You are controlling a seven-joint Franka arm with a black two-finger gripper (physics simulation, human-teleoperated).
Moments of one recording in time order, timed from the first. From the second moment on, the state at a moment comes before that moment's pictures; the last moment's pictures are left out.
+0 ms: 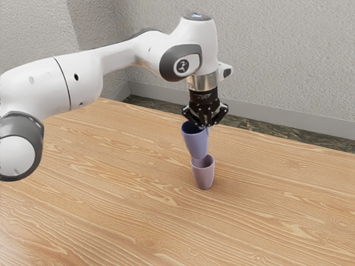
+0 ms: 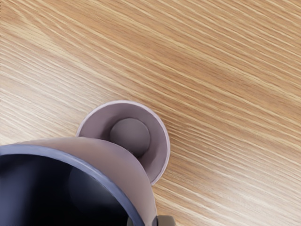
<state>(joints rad) -0.03 0.65 -0.48 -1.11 0.29 1.71 -0.90</state>
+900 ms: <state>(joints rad) -0.04 0.76 -0.49 -0.99 0.42 1.72 -0.84</state>
